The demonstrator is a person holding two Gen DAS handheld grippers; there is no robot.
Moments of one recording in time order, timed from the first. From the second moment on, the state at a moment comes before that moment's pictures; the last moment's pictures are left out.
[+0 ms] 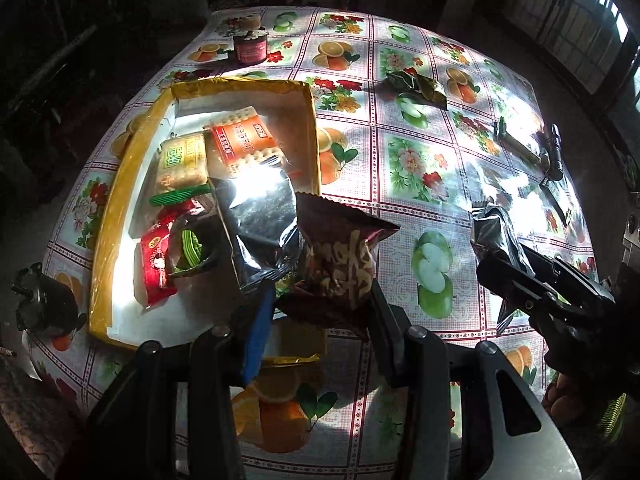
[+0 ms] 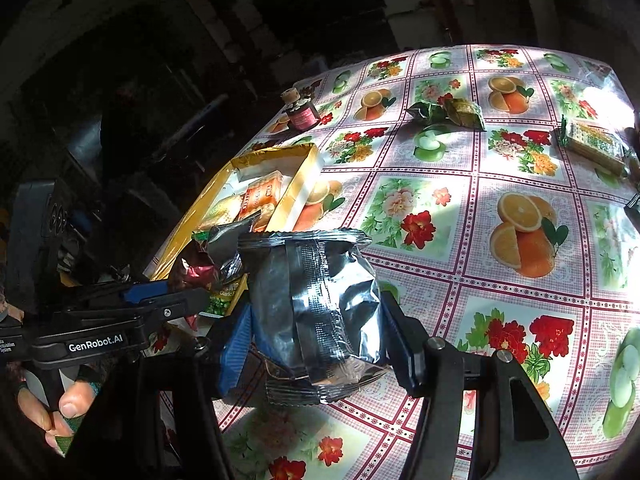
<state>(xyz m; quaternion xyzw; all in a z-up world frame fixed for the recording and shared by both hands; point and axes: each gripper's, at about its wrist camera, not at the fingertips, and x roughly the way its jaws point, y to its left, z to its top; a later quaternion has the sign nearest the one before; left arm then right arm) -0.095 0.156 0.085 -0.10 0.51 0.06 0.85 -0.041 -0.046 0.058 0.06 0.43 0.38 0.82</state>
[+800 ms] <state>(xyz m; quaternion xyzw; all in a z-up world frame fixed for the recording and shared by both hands) -0.112 0.253 0.068 -0.20 0.51 0.09 0.83 -0.026 0.073 0.071 -0.01 0.42 0.45 0.79</state>
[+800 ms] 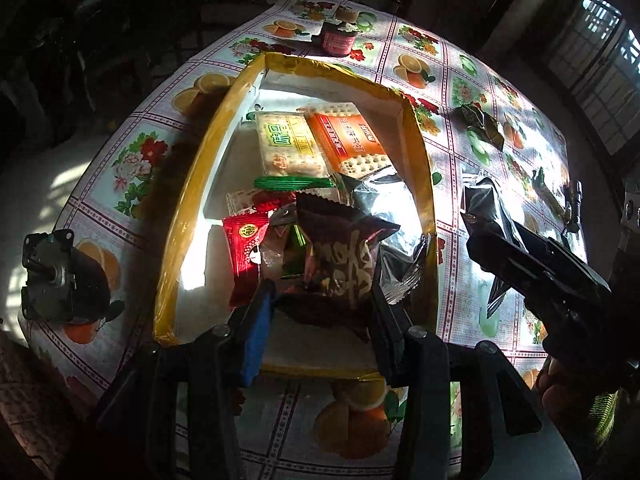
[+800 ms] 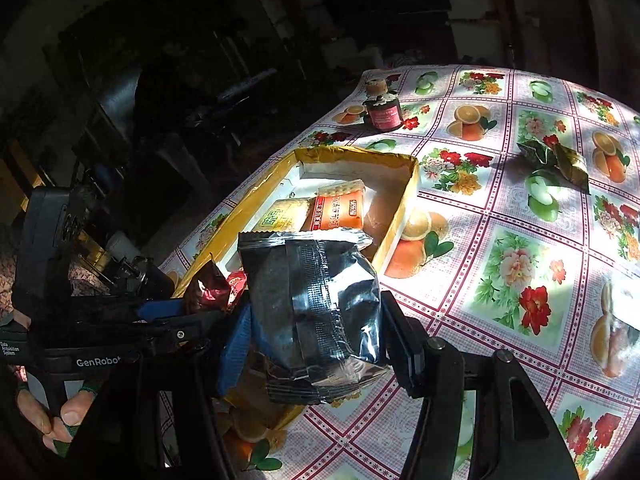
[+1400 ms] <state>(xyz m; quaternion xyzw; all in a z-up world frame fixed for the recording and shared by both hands) -0.103 0.257 0.048 -0.20 0.53 0.10 0.82 0.023 0.142 0.050 -0.06 0.42 0.44 0.79</state>
